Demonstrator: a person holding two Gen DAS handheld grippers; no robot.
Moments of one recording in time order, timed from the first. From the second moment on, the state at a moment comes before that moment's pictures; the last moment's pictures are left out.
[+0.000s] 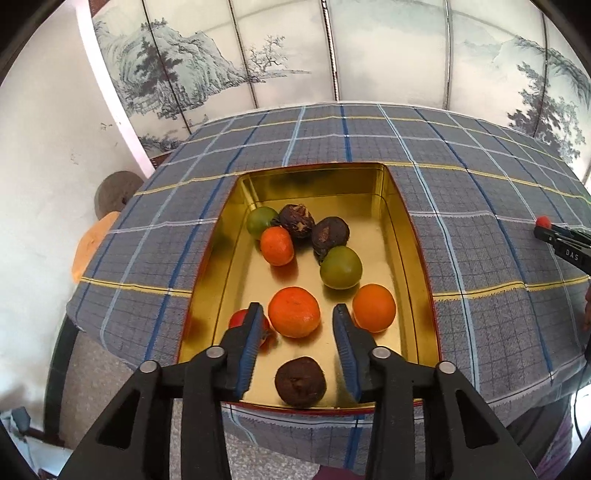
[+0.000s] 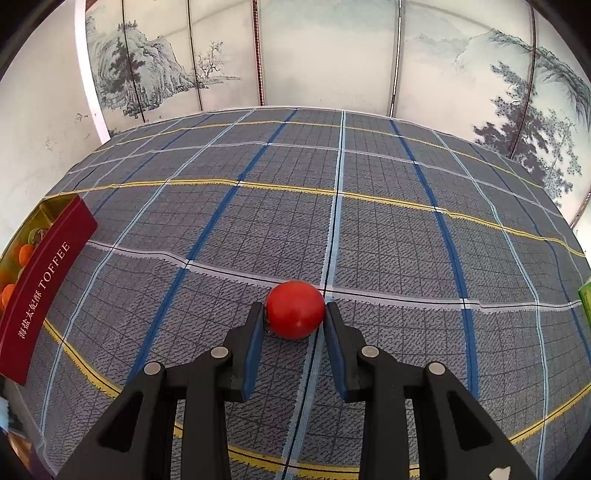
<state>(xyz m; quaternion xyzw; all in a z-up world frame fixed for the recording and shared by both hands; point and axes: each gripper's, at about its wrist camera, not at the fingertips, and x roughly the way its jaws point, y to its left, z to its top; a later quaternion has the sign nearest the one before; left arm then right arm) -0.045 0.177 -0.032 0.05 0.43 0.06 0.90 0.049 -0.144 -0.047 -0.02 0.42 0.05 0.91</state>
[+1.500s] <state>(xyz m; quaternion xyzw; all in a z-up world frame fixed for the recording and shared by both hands) -0.084 0.241 -0.011 0.02 0.36 0.14 0.92 -0.016 0.118 0.018 -0.09 0.37 0.36 0.85</state>
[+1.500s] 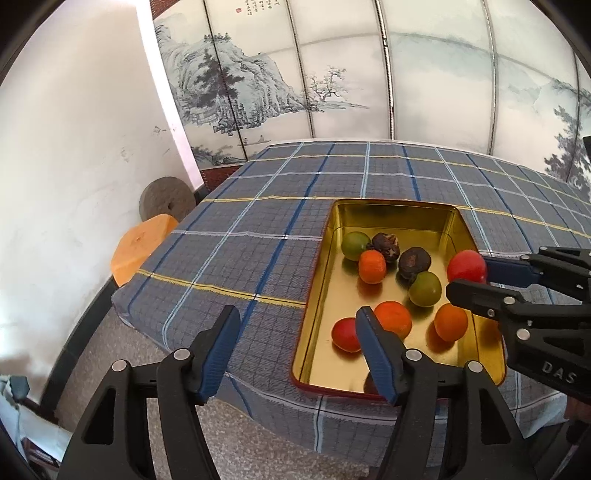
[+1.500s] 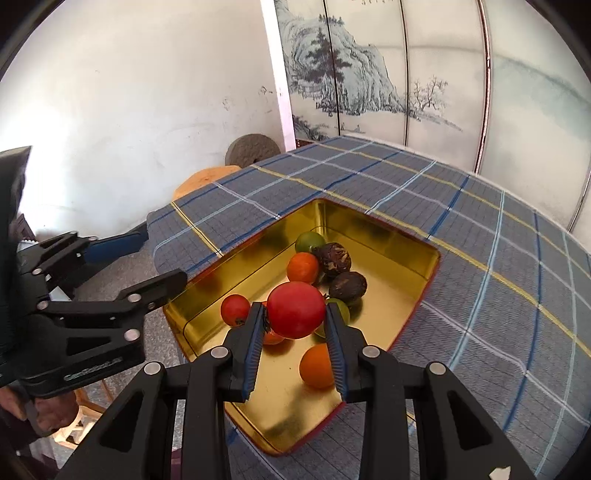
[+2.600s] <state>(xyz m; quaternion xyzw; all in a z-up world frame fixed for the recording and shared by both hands) -0.094 0.257 -0.003 -0.01 0.35 0.15 0.93 0.003 0.149 0.021 -0.09 0.35 0.35 0.86</state>
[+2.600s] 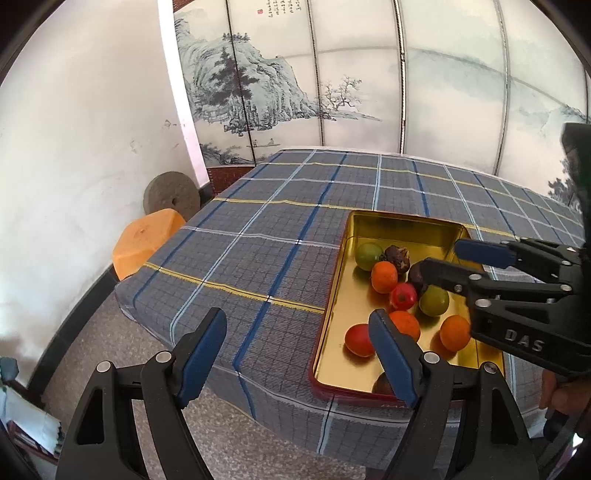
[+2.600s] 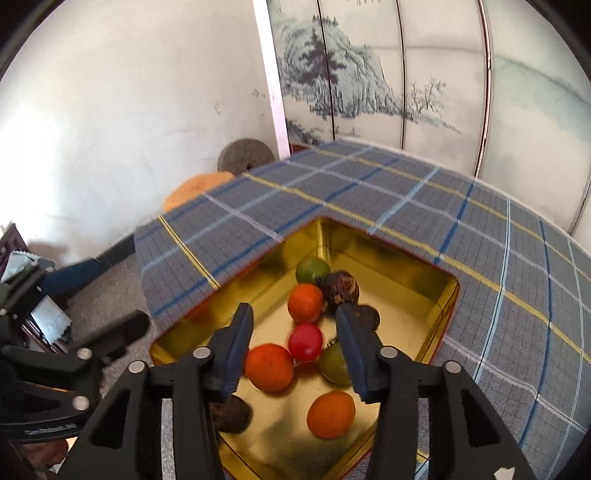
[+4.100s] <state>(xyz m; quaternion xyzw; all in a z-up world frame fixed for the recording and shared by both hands) -0.175 0.201 0.111 0.02 0.17 0.13 0.98 -0.128 0.049 0.118 -0.07 0.12 0.28 0.95</state>
